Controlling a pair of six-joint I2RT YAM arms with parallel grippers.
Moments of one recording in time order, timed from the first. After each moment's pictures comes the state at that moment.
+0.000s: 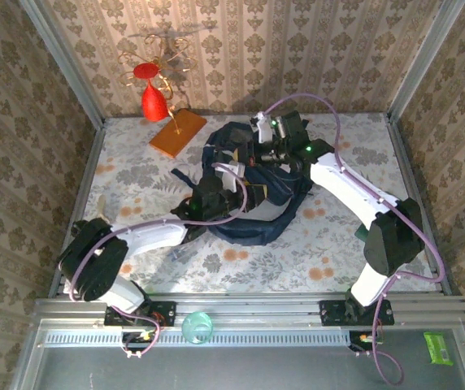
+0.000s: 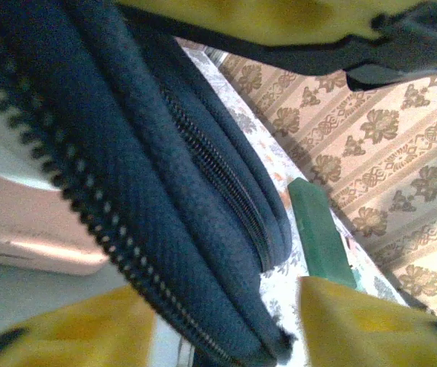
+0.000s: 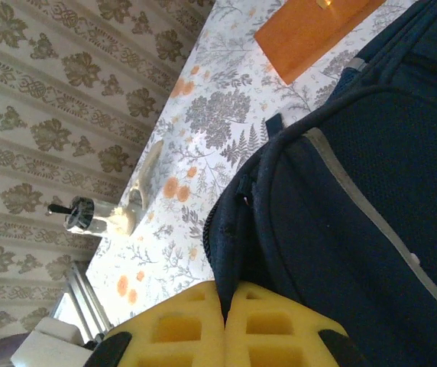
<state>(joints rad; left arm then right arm) -0.84 1.52 0.77 0.53 0.19 -0.59 0.48 1.69 1.49 -0.40 -0.51 0.49</state>
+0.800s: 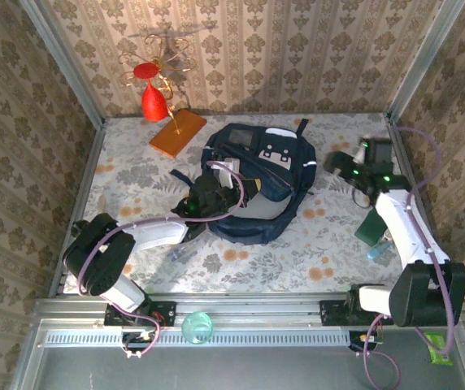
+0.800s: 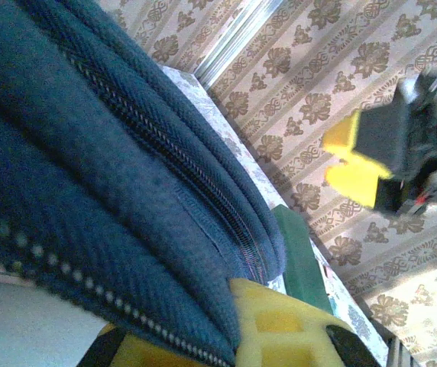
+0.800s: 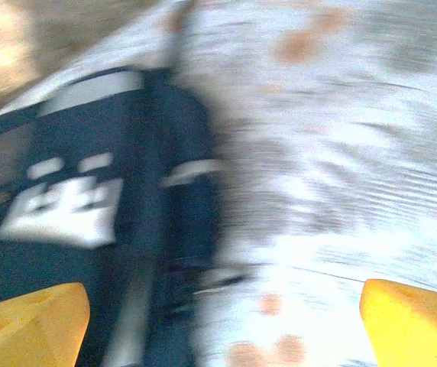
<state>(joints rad) -0.80 1.55 0.74 0.67 0.22 -0.69 -0.12 1.25 0.95 -0.47 -0.11 0.45</state>
